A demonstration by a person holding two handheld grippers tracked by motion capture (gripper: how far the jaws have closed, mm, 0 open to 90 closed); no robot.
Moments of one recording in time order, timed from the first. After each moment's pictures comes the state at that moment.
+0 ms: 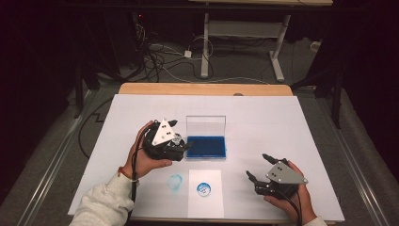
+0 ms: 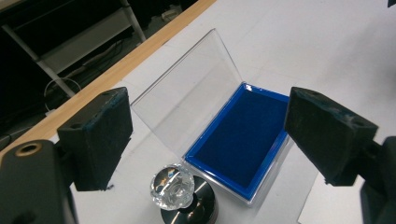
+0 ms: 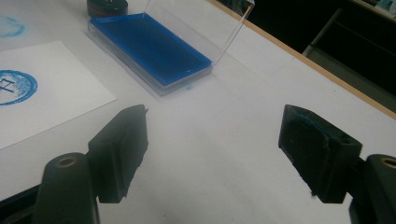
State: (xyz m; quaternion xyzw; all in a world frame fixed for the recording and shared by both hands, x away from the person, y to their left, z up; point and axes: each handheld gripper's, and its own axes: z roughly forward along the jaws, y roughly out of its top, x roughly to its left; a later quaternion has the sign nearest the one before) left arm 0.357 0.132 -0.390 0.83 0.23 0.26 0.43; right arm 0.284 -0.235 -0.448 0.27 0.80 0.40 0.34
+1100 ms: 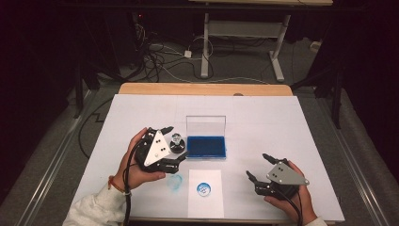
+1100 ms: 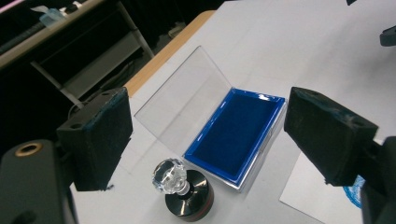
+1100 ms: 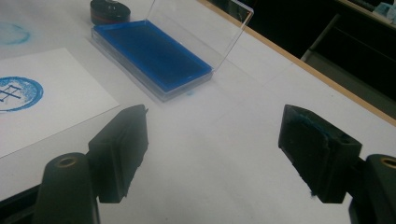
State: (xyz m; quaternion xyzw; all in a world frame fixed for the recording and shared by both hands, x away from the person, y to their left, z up) left arm 0.311 0.141 -0.378 0.83 0.18 0.31 0.44; right arm 0.281 -0.235 -0.444 0.27 0.80 0.41 0.34
